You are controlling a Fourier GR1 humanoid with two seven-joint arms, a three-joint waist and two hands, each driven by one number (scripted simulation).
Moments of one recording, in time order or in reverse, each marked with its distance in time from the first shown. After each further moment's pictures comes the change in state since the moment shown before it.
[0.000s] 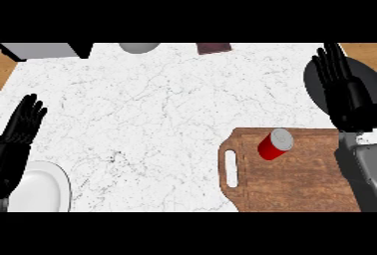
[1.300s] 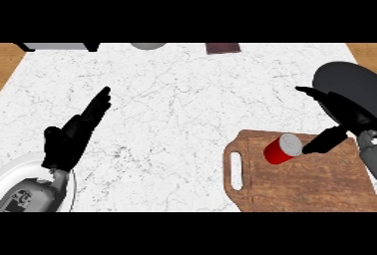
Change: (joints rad) left arm -0.238 -0.149 -0.196 0.075 -0.149 -0.036 0.321; right arm -0.059 -0.299 0.303 0.152 0.432 0.337 0.398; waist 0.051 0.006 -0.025
